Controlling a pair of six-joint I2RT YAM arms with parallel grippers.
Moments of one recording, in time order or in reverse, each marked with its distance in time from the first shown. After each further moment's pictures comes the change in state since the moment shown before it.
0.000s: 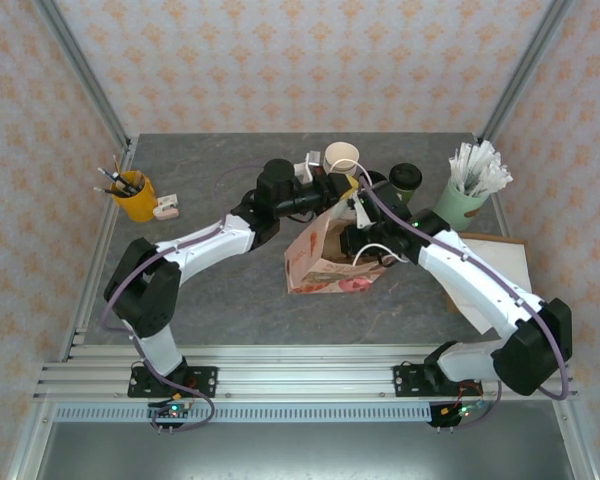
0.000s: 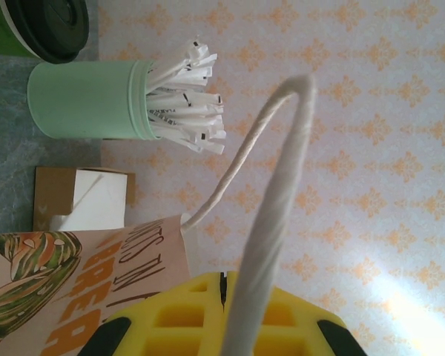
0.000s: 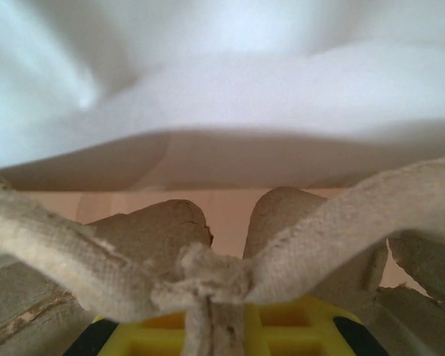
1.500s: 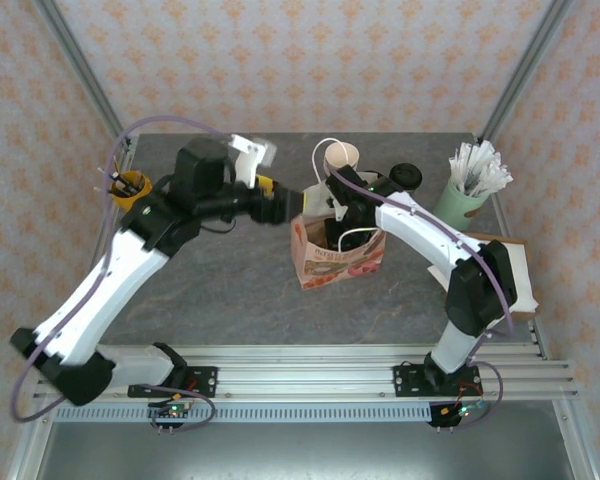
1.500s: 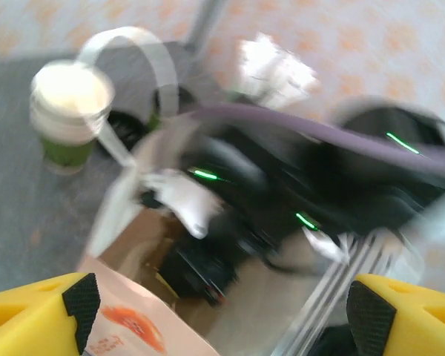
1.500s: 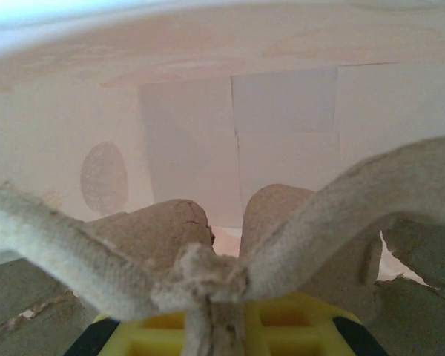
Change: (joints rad) left arm 0.008 -0.480 0.306 -1.152 -0.177 1.243; right arm 0.006 0.396 0.307 -0.245 -0.008 0.035
